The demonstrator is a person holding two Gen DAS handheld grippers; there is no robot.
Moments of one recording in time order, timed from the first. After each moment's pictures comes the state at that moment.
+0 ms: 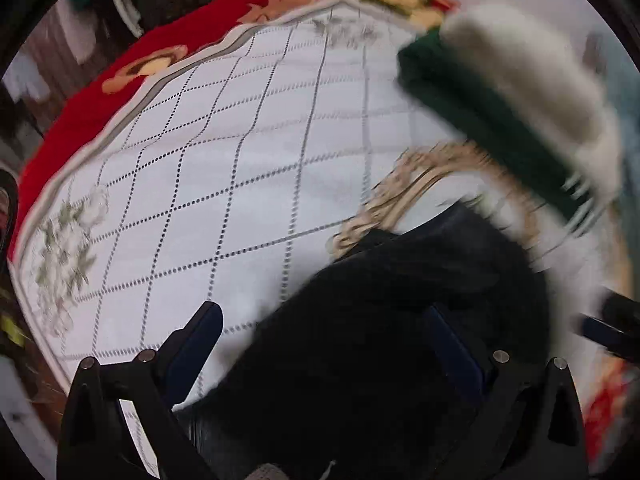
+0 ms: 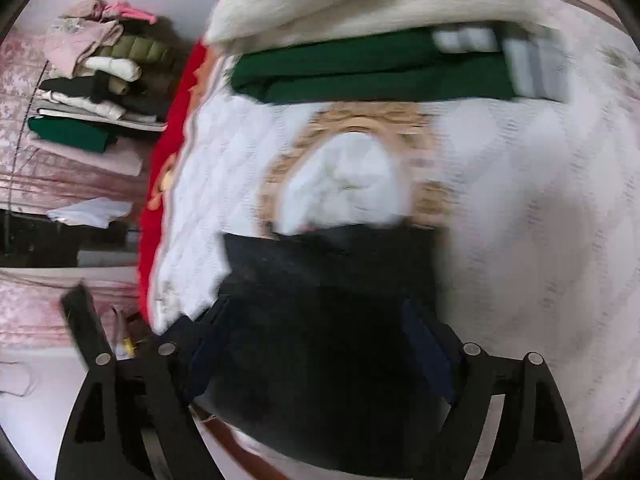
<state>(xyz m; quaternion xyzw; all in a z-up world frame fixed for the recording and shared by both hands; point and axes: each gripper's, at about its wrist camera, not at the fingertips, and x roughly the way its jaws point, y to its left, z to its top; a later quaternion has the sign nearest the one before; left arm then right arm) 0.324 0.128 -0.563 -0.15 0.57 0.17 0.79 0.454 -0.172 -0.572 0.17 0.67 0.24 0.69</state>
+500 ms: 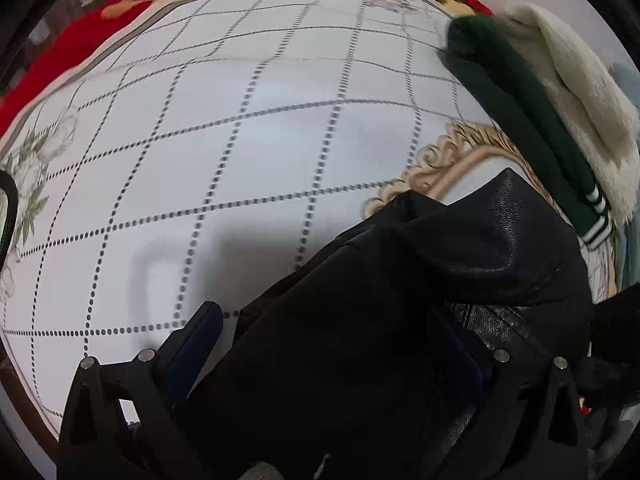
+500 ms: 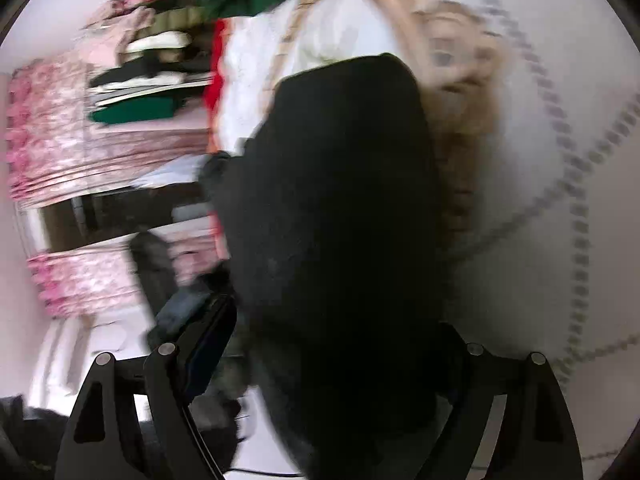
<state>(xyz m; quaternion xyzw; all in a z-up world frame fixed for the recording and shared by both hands) 0.304 0.168 -0.611 -0.26 0.56 0.15 0.77 0.452 -0.159 -0.695 0.33 0.69 0.42 0.49</state>
